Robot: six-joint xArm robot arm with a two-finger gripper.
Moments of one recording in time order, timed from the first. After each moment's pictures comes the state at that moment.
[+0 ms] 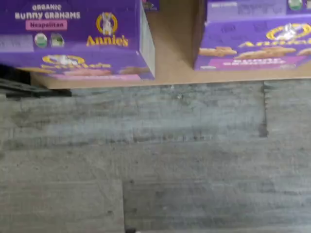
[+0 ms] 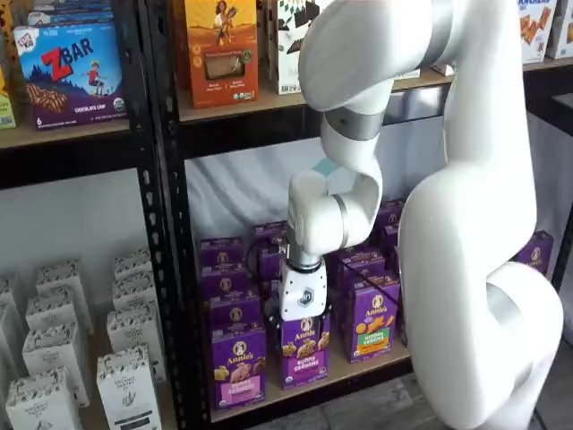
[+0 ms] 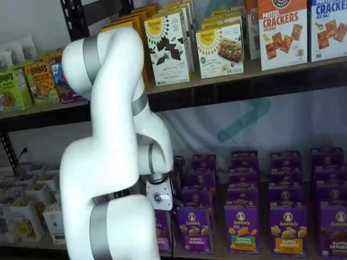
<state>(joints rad) 0.30 0.42 -0.73 0.18 0.29 0.13</state>
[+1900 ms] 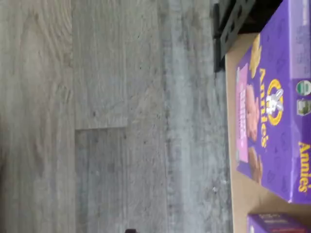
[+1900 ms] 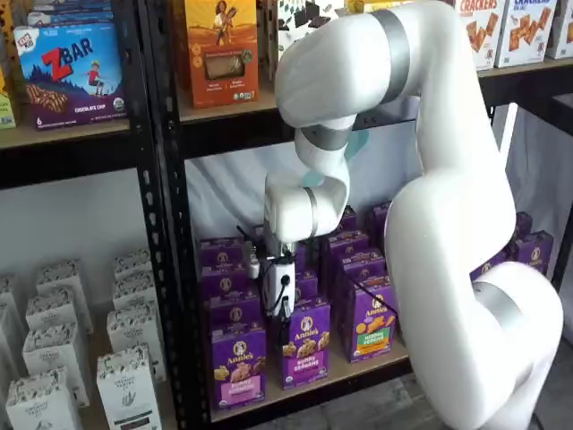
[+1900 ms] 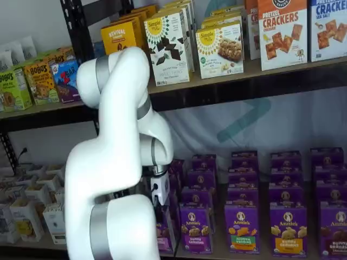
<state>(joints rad) 0.31 0.66 -1.08 0.19 0.45 -1.43</state>
